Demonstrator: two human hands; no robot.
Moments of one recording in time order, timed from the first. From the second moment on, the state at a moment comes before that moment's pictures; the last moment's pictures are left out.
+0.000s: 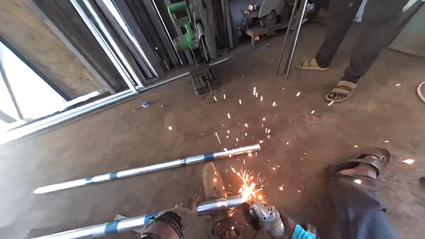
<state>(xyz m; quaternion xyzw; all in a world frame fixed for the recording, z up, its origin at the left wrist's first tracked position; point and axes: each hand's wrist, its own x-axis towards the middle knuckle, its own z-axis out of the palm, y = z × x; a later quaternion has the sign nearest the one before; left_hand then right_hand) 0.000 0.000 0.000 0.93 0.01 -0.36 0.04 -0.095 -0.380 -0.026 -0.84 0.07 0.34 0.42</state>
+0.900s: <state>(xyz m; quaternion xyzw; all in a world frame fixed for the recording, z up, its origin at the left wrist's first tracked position) 0.006 0.007 -0.017 0.95 -0.02 -0.31 -0.02 -0.098 -0.376 -0.034 -0.81 0.09 0.34 0.46</state>
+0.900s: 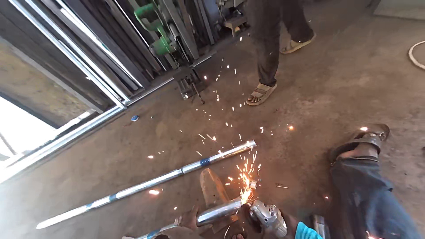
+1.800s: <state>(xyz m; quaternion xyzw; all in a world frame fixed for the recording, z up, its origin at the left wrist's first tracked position) -0.014 0.001 -0.023 0.99 -0.01 -0.16 0.06 -0.106 -0.381 -0.030 -0.84 0.13 0.33 0.42</state>
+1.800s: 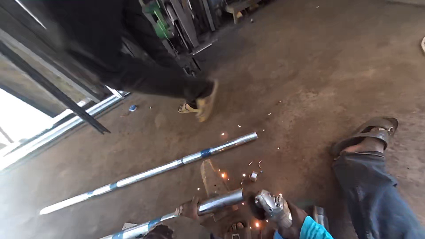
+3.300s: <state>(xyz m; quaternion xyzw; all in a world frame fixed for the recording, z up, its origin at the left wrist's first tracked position) 0.046 0.017 -0.002 0.93 -0.11 -0.34 0.00 -0.097 -0.377 -0.024 -0.84 0.18 0.38 0.34</state>
